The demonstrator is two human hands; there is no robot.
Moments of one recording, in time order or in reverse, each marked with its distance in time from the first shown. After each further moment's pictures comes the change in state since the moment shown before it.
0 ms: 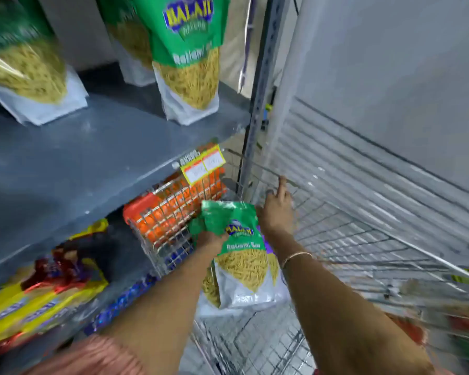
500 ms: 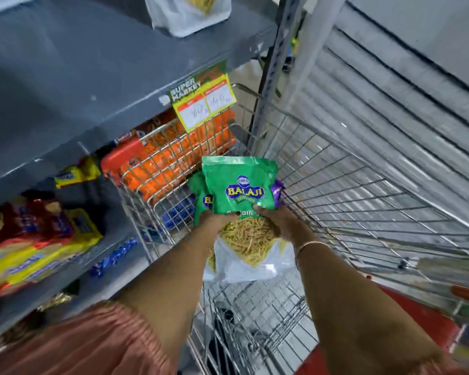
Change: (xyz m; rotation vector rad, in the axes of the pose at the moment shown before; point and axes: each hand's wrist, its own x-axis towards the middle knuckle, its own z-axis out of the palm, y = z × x) left_hand 0.063 -0.070 0.042 -0.283 -0.153 -0.280; right_hand -0.016 0.086 0.124 0.959 -0.637 0.607
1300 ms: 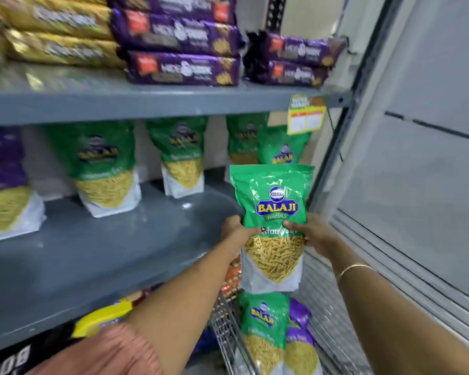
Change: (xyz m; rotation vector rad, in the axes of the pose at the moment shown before) left_hand -0.260 0.158 -0.154 -0.047 0.259 0.734; right_hand -0.268 -0.254 0.090 -0.238 -0.109 -0.656
